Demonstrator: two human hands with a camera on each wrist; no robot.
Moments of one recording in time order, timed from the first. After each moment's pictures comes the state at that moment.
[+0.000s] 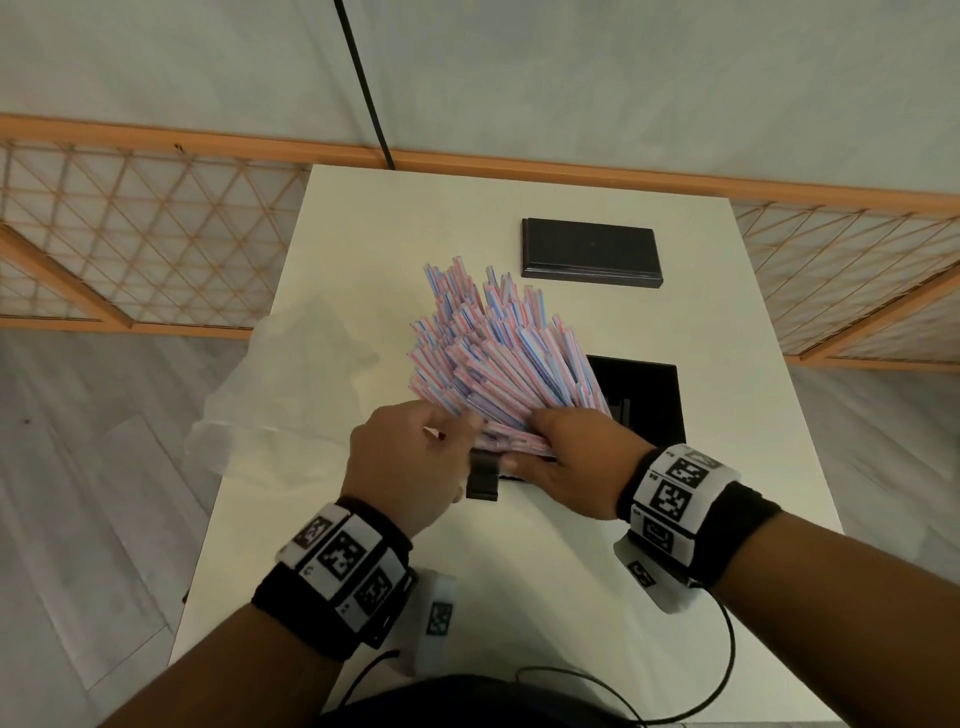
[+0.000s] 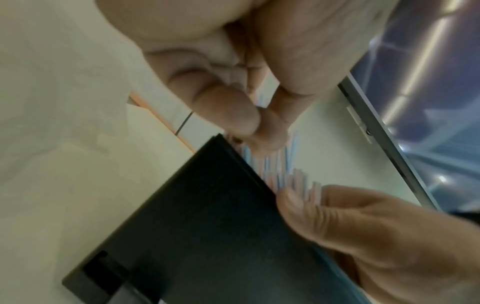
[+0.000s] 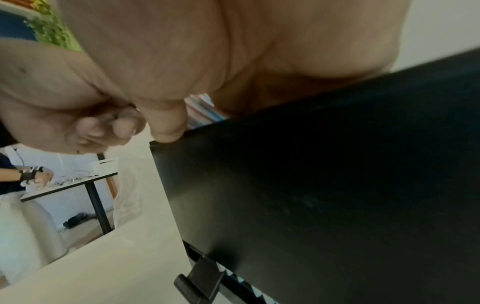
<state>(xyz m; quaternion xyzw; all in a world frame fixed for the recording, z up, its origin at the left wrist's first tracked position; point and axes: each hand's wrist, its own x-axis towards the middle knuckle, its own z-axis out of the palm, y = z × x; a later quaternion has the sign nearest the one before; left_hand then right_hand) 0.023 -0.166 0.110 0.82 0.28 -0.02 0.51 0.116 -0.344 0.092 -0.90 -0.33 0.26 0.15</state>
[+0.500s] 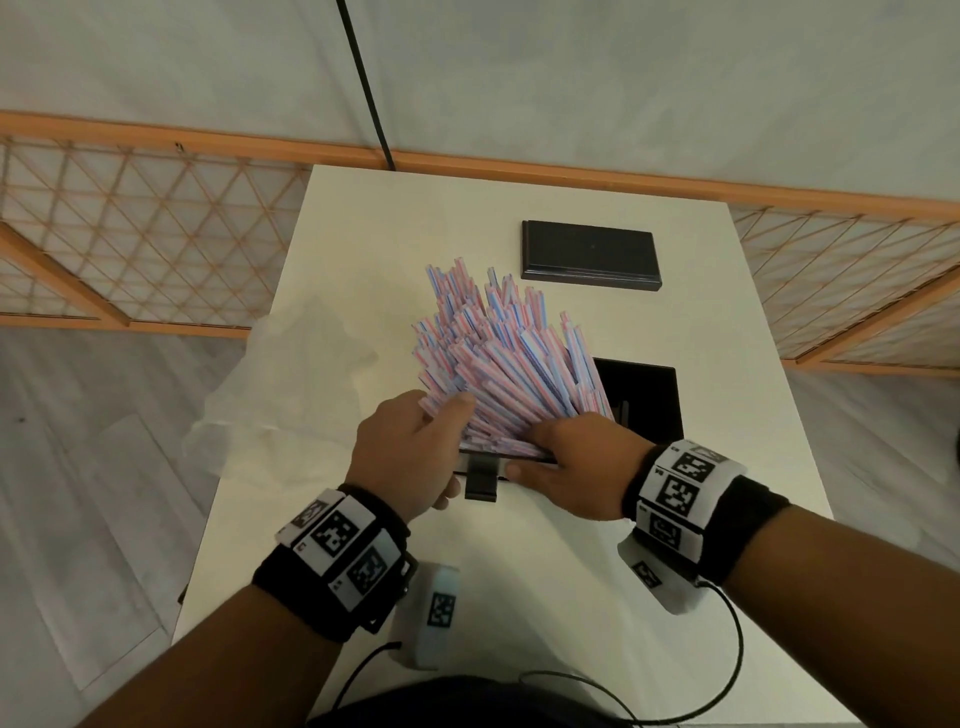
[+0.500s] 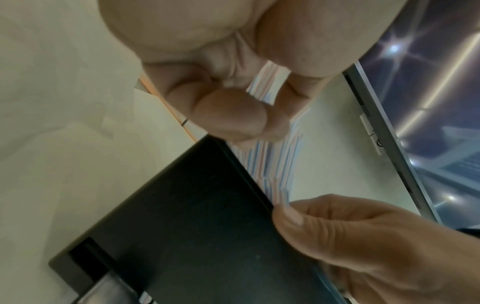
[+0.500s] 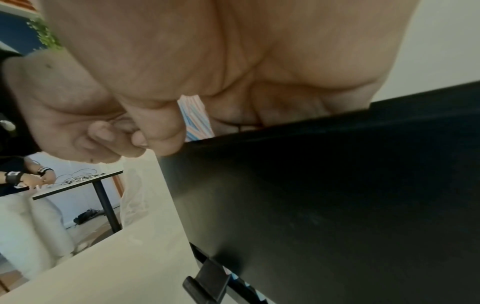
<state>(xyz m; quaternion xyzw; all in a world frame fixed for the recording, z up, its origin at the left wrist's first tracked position) 0.033 -0.162 0.104 0.75 0.30 -0.03 0.59 0.116 -0.344 0.098 -0.89 -0.33 0.29 0.10</state>
